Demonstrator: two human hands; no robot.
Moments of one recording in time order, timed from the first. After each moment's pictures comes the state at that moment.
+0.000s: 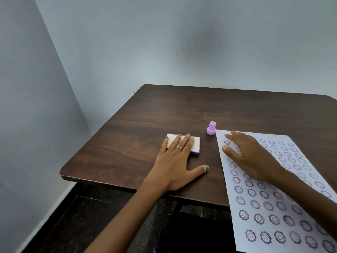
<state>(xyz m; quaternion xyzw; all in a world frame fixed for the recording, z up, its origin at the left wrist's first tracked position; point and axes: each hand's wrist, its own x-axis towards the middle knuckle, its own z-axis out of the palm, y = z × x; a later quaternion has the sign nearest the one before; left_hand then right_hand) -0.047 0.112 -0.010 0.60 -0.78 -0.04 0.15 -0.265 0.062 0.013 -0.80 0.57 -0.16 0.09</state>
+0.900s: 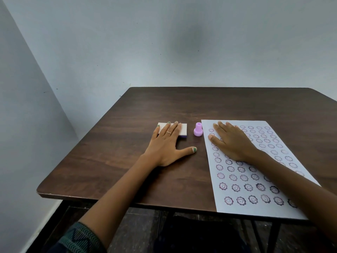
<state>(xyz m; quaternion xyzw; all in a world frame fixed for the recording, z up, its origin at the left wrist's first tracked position) -0.045 0.033 -0.007 0.61 -0.78 -0.05 0.11 -0.269 -0.002 -0.001 -0.80 0.59 -0.07 0.02</state>
